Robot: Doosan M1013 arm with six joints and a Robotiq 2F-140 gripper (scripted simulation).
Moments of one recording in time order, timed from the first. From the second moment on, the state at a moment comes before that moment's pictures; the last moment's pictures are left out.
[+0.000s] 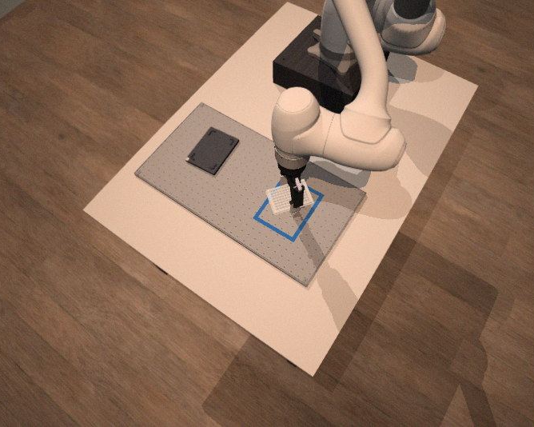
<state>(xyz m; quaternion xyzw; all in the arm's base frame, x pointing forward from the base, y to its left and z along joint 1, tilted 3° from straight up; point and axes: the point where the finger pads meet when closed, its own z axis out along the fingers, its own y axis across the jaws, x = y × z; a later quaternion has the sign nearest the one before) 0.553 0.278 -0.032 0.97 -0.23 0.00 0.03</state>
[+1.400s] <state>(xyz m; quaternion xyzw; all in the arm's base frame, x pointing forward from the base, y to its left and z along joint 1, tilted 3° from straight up) 0.553 0.279 -0.032 0.85 -0.52 0.00 0.03</state>
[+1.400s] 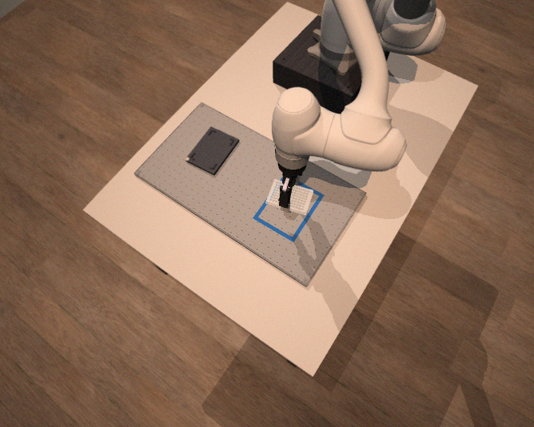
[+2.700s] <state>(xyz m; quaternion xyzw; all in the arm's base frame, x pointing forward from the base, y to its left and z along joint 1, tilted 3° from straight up) 0.552 0.278 -0.046 0.85 -0.52 0.00 0.03</state>
